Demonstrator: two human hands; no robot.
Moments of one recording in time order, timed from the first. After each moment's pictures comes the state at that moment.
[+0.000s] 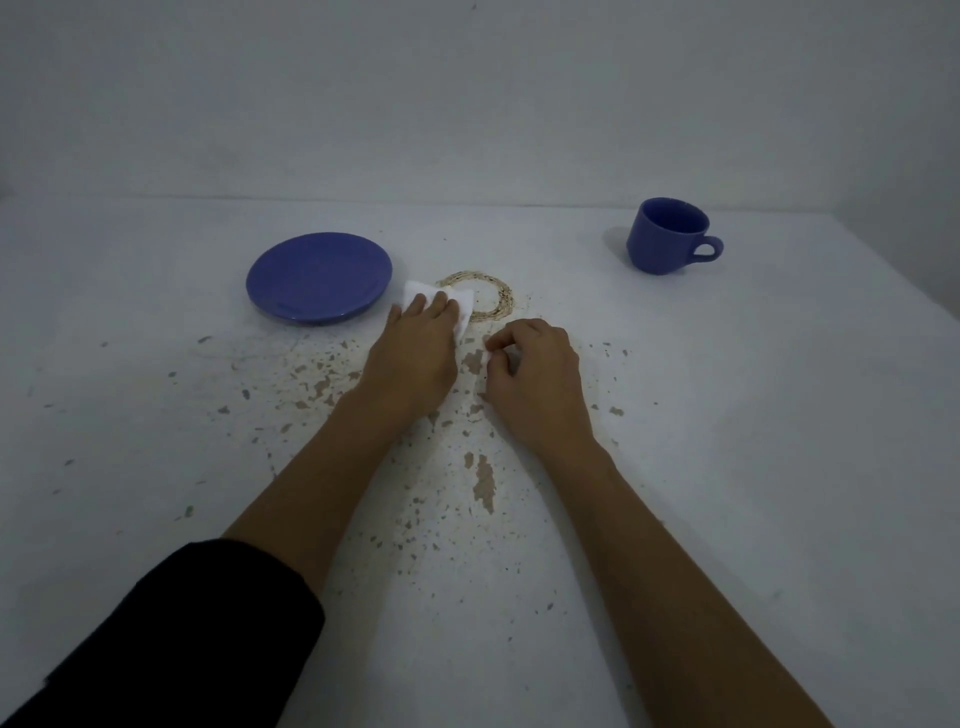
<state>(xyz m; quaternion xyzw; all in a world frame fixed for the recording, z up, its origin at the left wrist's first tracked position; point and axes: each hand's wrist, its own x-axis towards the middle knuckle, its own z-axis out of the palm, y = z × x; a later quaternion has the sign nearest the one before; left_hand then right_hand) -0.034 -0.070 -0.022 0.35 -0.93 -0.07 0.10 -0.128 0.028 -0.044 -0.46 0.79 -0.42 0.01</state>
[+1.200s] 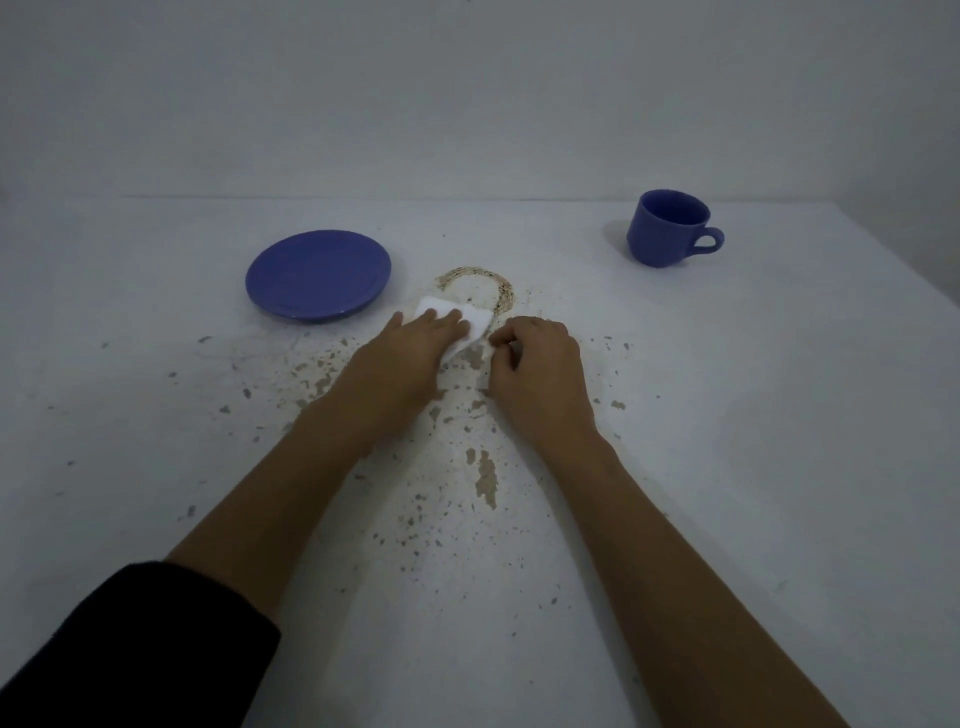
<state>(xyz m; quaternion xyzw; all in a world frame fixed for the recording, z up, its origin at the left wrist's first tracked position) -0.008 -0.058 -0.012 0.31 -0.94 -0.11 0.07 -0.128 0.027 -0.044 -0.46 0.79 -0.41 0.00</state>
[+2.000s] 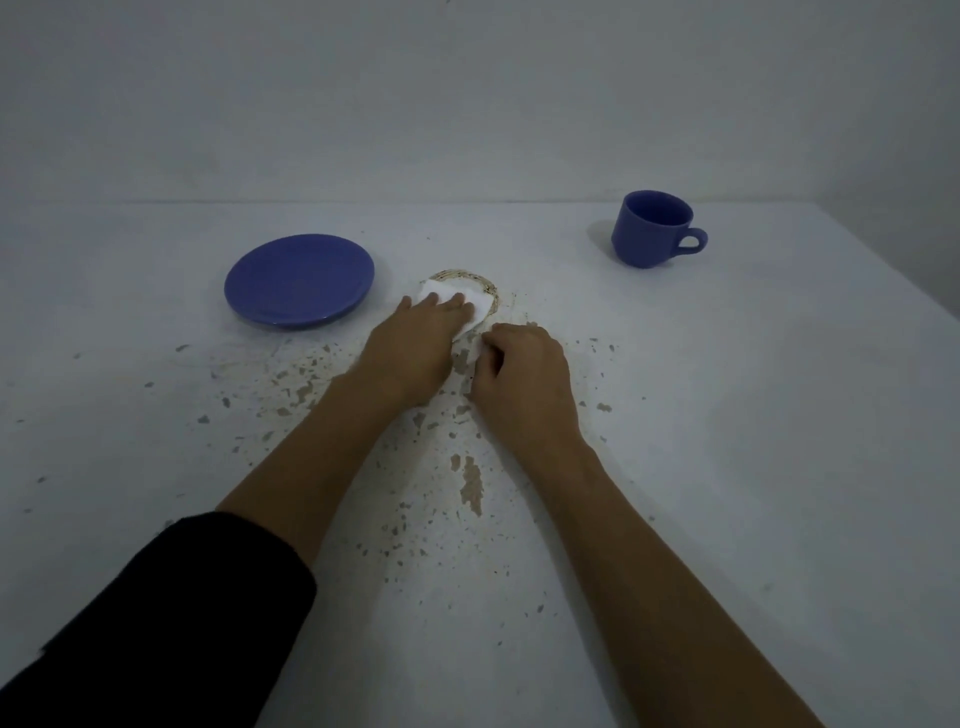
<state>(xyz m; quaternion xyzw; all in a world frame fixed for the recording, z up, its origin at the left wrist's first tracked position) -0.044 -0.071 -0.017 0.29 -0.95 -0.09 0.08 -0.129 0.023 -0.049 -0.45 0.80 -0.39 -0.04</state>
